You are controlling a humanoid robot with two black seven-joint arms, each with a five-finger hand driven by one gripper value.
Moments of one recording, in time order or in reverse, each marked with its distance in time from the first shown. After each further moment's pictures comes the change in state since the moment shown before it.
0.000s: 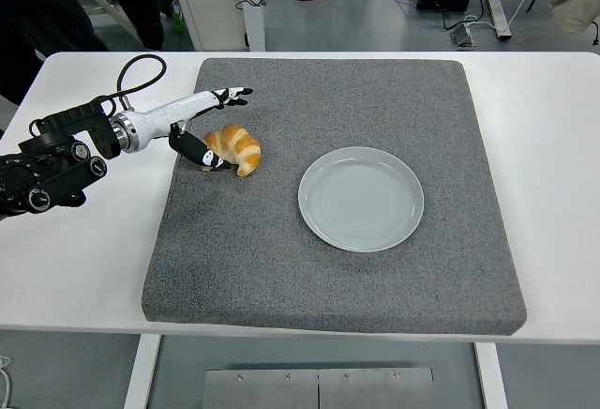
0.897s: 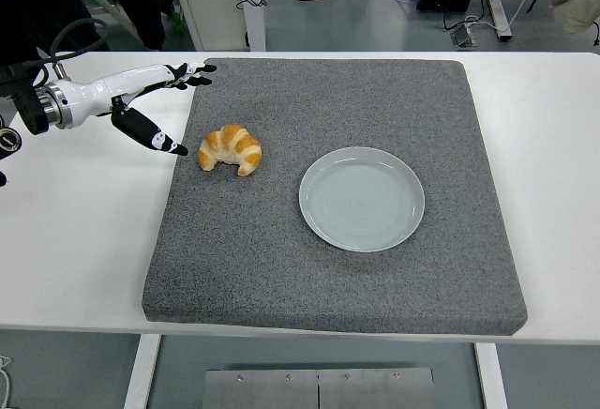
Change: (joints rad) left arm -0.097 0.338 -0.012 -0.374 -0.006 -0.094 0.079; right arm 0.000 0.000 0.000 0.000 0.000 0.000 0.000
